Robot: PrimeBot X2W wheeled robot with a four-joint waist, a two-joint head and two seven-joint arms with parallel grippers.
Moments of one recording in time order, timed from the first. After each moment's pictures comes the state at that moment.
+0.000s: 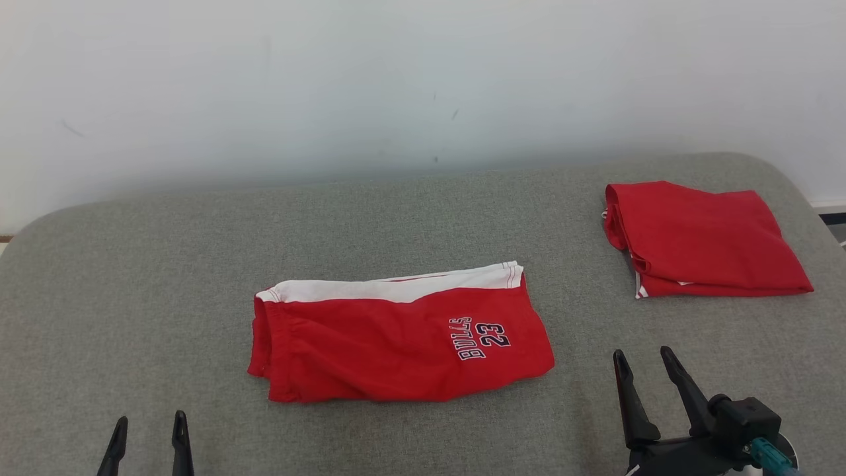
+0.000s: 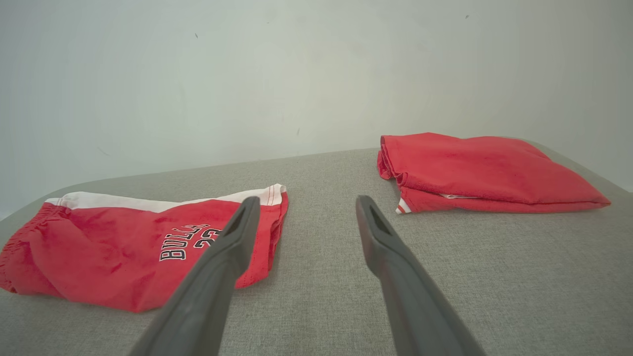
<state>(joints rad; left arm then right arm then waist) 0.06 0.07 0.13 -0.02 -0.04 0.02 -0.26 -0.09 -0.18 0.25 0.22 0.24 0.13 -0.26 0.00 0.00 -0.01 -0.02</state>
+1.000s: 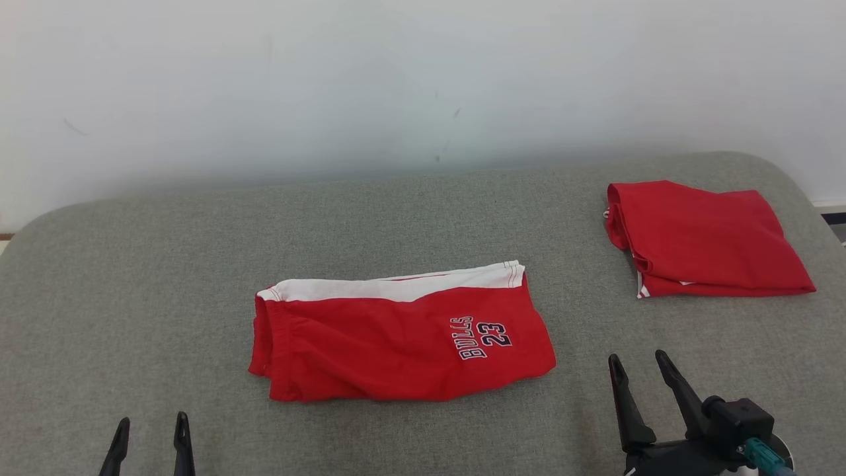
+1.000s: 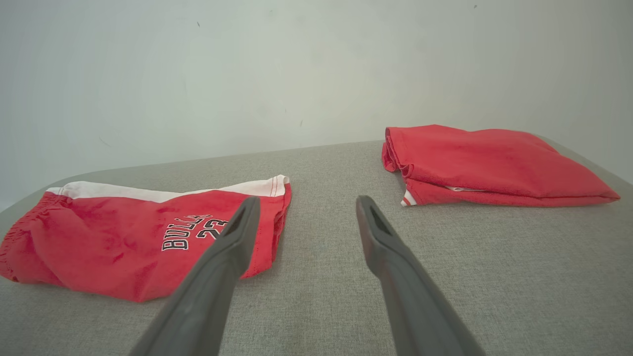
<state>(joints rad) 0.06 0.07 0.12 -0.02 -0.04 0.02 -0.26 -0.09 -0.17 0.26 0.23 0.24 0.13 -0.25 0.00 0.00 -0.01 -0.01</state>
